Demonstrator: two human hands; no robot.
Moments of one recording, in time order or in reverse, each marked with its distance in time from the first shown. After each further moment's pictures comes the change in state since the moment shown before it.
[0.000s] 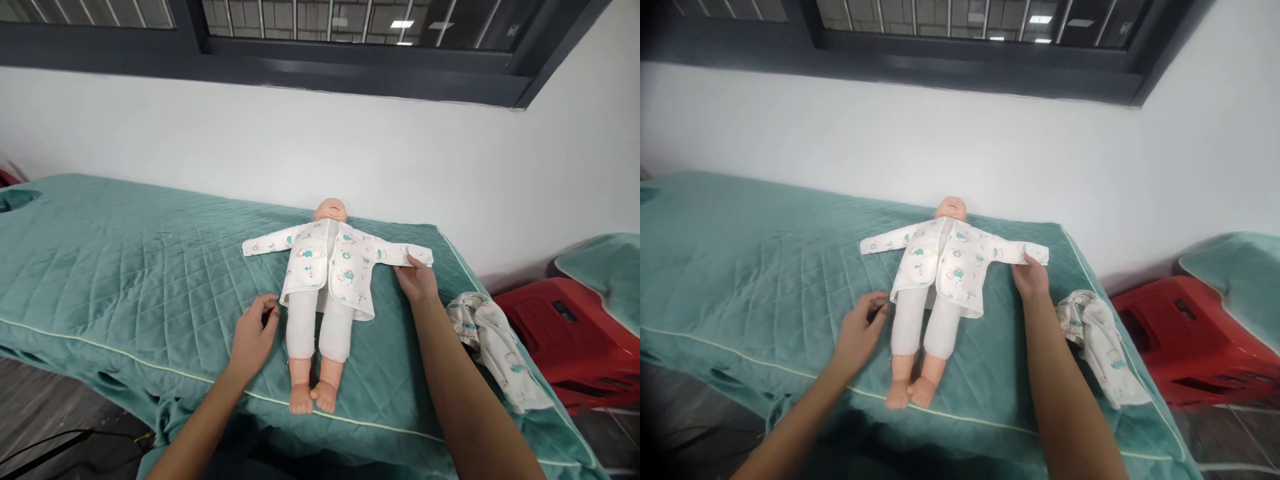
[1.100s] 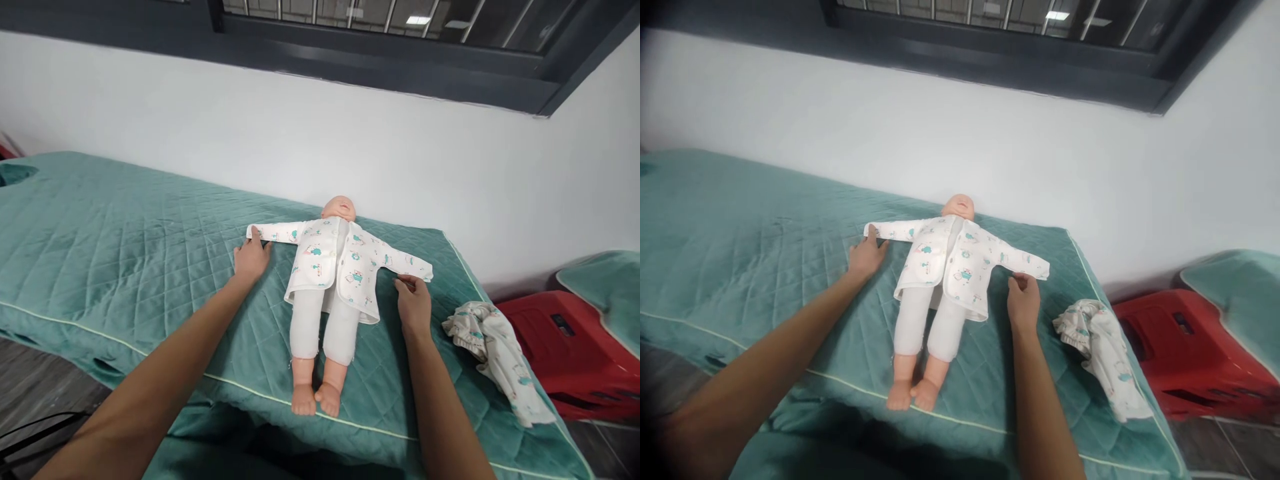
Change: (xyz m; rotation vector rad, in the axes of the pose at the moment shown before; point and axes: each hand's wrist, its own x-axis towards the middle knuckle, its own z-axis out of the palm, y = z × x) left_hand 0.163 -0.028 -0.003 0.585 0.046 -0.152; right_hand -0.073 0.028 -0.011 -0.969 0.180 -0.368
